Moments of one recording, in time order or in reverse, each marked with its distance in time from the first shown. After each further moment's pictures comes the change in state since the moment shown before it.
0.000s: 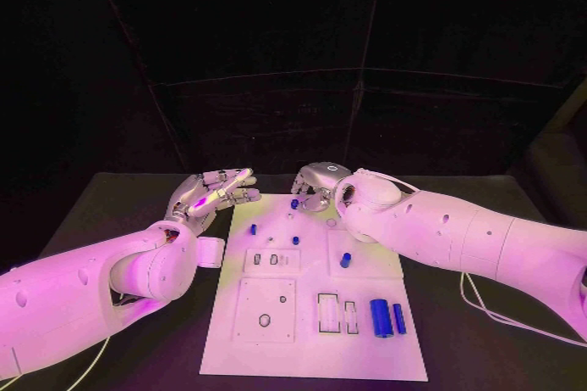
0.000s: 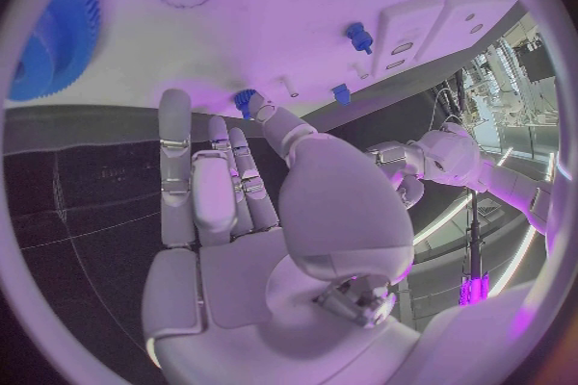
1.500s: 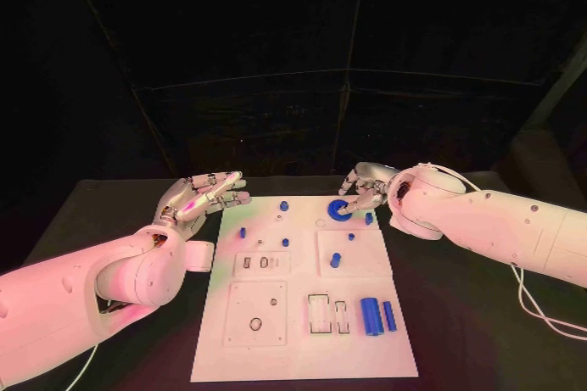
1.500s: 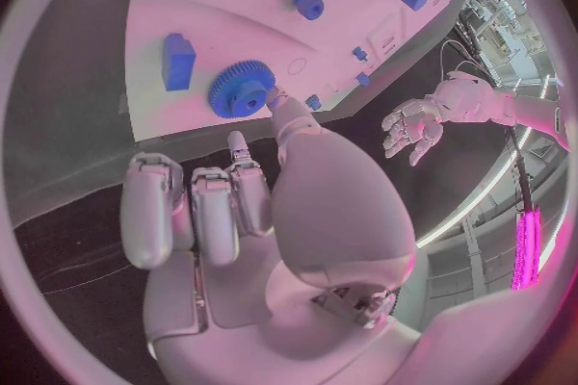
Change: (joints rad) left arm 0.000 -0.004 0.000 -0.008 0.000 0.015 -0.008; left_hand 0.004 0.004 0.001 -0.007 0.000 0.004 -0.004 0.000 0.000 0.000 0.000 -0.004 0.000 0.000 0.000 -0.004 0.002 0.000 0.000 0.000 0.000 -0.002; right arm 0.004 -0.316 0.053 0.223 0.249 0.124 -0.150; right_hand 0.110 -0.053 -0.316 0.258 0.171 -0.093 0.004 0.110 0.007 0.367 -0.023 1.345 1.236 0.002 -0.016 0.248 0.212 -0.102 0.361 -0.018 0.495 0.784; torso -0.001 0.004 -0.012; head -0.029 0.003
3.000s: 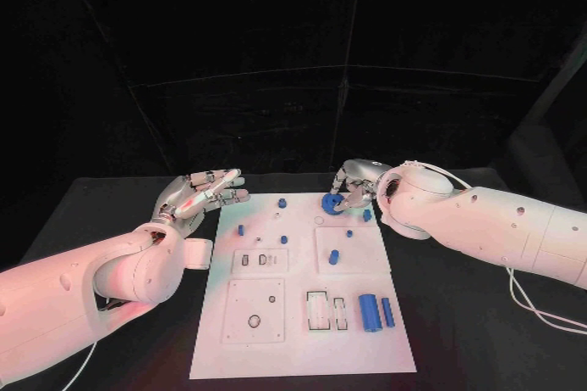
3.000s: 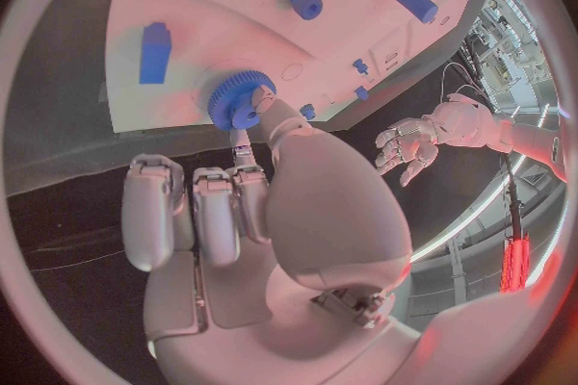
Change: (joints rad) left arm 0.000 0.000 0.000 -0.003 0.000 0.004 -0.004; left_hand 0.000 0.000 0.000 0.000 0.000 0.000 0.000 0.000 0.000 0.007 0.000 0.000 0.000 0.000 0.000 0.000 0.001 0.000 0.000 0.000 0.000 -0.001; right arm -0.003 0.021 -0.001 0.039 -0.138 -0.033 -0.018; right_hand 0.070 0.090 0.136 -0.078 -0.060 0.114 -0.019 0.117 0.008 0.016 -0.034 0.023 0.000 -0.002 -0.024 0.004 0.000 -0.016 0.003 -0.015 0.016 0.001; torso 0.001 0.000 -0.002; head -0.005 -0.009
